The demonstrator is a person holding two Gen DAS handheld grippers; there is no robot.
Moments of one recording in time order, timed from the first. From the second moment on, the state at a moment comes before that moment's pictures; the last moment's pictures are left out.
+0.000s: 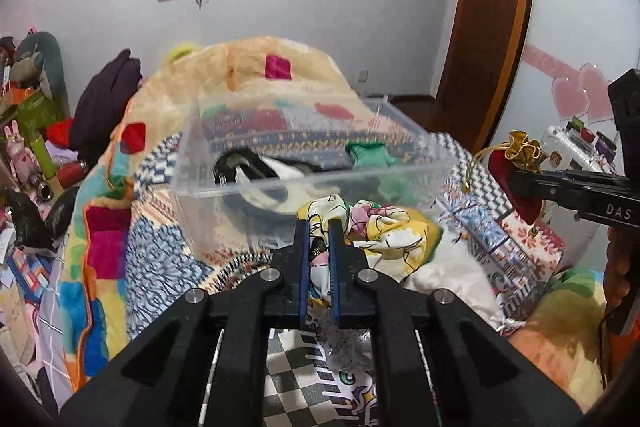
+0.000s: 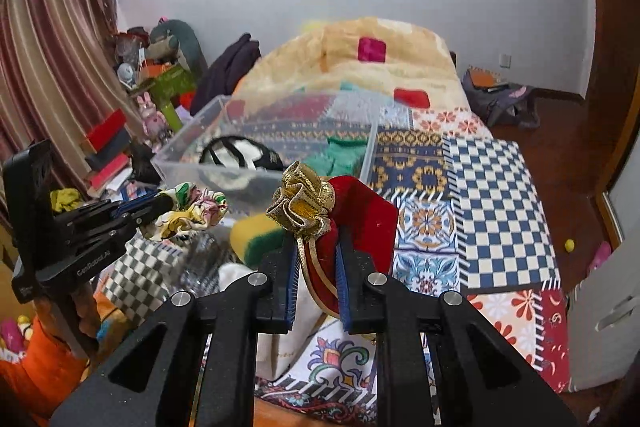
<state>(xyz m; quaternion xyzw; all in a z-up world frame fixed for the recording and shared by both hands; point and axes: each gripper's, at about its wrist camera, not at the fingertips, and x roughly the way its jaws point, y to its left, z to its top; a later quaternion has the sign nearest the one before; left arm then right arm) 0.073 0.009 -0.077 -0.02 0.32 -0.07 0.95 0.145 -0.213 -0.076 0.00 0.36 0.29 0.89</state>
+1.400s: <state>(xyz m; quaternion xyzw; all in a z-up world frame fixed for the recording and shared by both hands) 0.177 0.029 -0.083 -0.01 0.33 0.00 0.94 0.239 -0.120 -0.084 -0.02 0.38 0.29 0.88</state>
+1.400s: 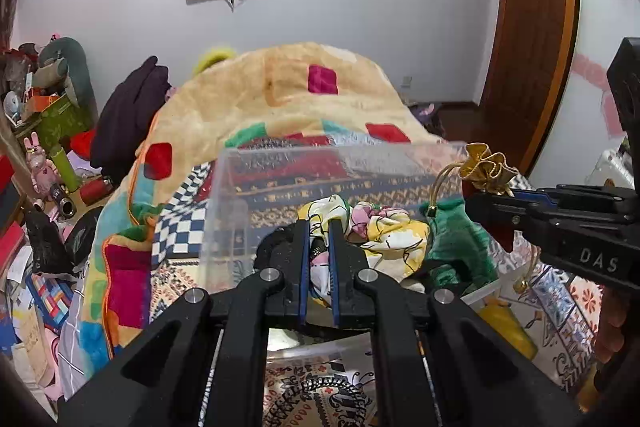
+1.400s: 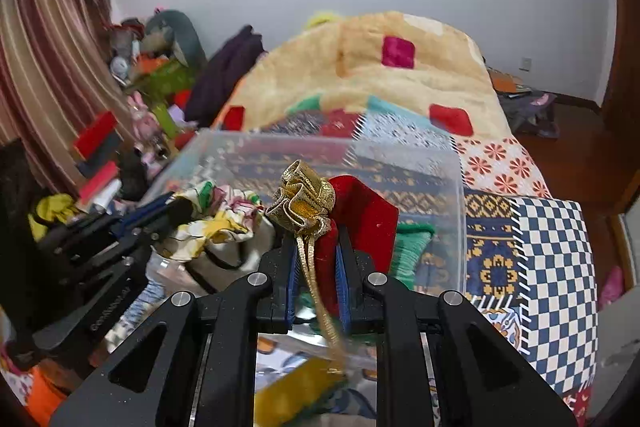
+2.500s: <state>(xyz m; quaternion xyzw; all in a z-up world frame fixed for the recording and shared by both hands) 0.112 0.040 -0.044 -0.02 0.27 0.00 0.96 0.183 -0.147 -0.048 -0.04 0.31 0.30 0.90</state>
